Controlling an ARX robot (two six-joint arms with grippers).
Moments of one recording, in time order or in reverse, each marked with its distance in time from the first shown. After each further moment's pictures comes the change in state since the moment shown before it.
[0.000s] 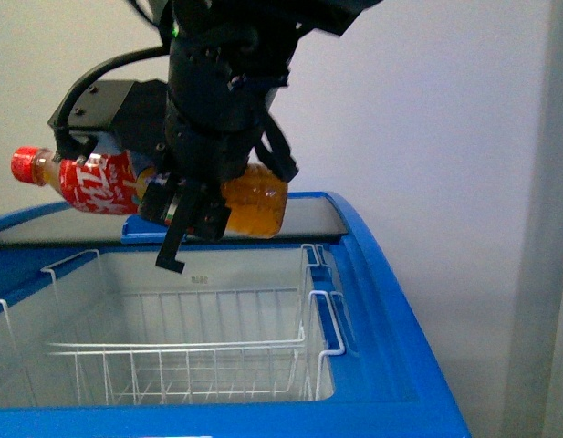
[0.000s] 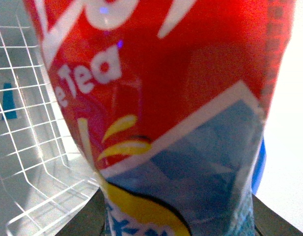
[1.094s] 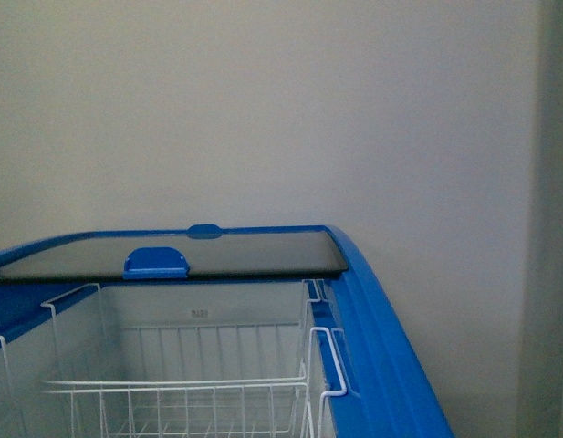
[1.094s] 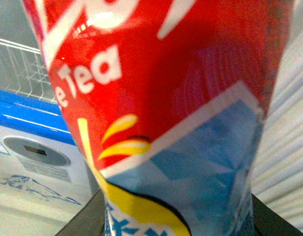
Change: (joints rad) left arm 0.046 0.315 0.193 0.097 0.021 0.005; right arm -0.244 -1.421 -1.145 -0.135 0.055 0.912
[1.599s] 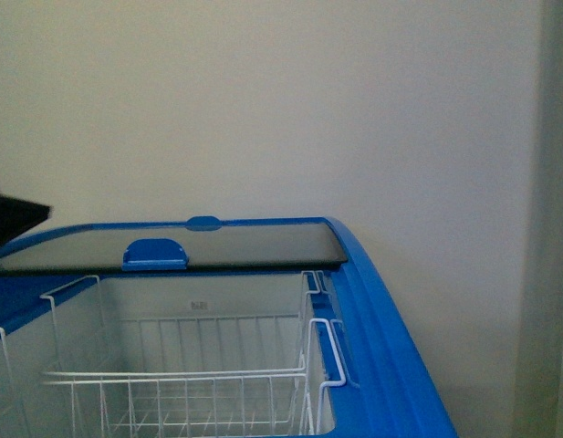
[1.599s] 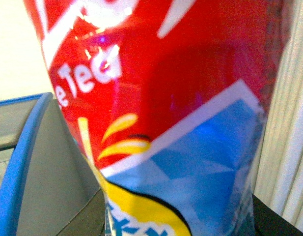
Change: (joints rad) left arm 0.074 0.703 0.584 0.045 0.451 0.201; right arm 0.087 -0.161 -0.298 0.668 0.550 0.050
